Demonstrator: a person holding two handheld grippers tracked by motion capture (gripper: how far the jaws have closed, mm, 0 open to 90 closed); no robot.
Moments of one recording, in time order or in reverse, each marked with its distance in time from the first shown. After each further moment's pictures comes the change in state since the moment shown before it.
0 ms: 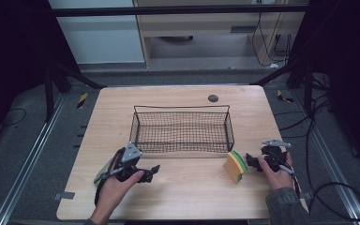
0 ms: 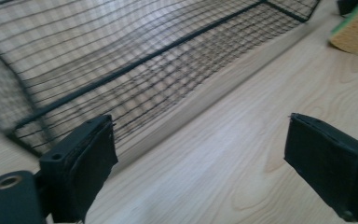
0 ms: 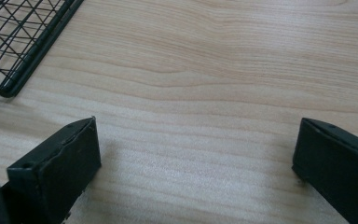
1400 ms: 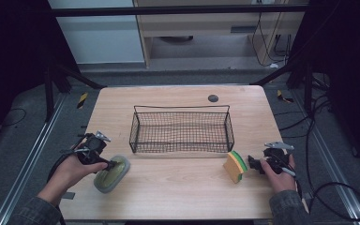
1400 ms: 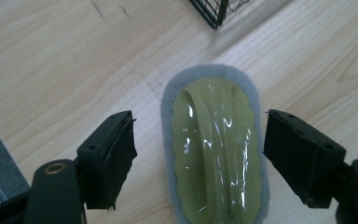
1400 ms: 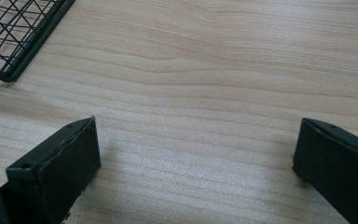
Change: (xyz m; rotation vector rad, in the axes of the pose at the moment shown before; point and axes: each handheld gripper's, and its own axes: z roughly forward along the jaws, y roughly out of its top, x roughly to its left) left arm 0.088 0.006 -0.042 0.533 0.078 0.010; right arm -0.004 -0.007 -0.007 0.000 -0.001 -0.004
